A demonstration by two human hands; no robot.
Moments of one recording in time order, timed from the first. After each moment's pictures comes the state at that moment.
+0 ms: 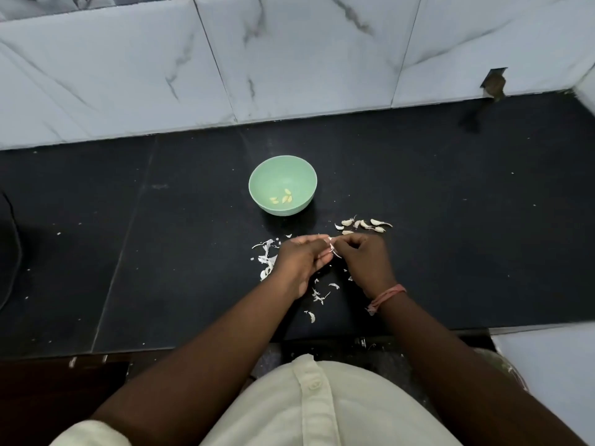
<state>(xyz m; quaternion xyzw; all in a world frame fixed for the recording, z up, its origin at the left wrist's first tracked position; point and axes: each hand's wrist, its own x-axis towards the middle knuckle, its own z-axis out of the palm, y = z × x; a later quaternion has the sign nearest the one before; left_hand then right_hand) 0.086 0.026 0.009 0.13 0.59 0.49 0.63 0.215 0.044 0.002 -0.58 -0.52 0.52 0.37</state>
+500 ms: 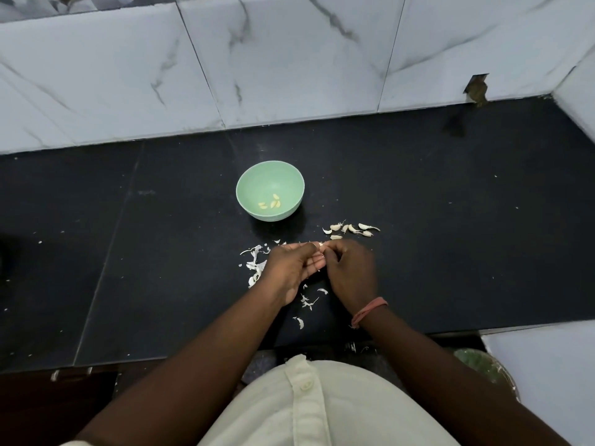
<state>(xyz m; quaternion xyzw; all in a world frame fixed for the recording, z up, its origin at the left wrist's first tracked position) 0.088 0.027 0.006 0.13 0.57 0.49 0.65 0.213 0.032 0.001 -0.60 -0.64 0.32 0.35</state>
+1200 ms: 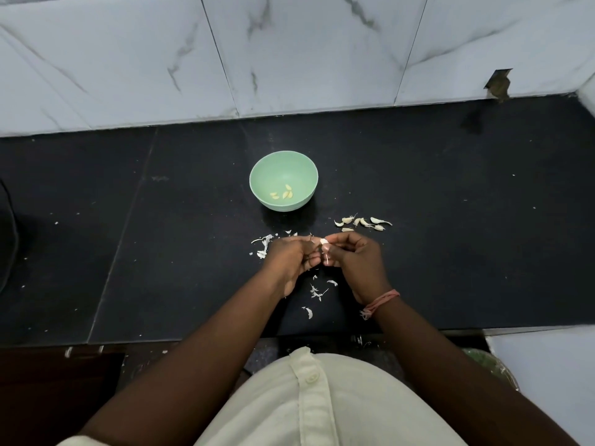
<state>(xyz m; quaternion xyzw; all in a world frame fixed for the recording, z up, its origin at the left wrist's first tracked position) 0.072 0.018 0.014 0.14 0.63 0.45 0.61 0.207 0.032 -0.001 -0.54 -0.42 0.61 0.40</state>
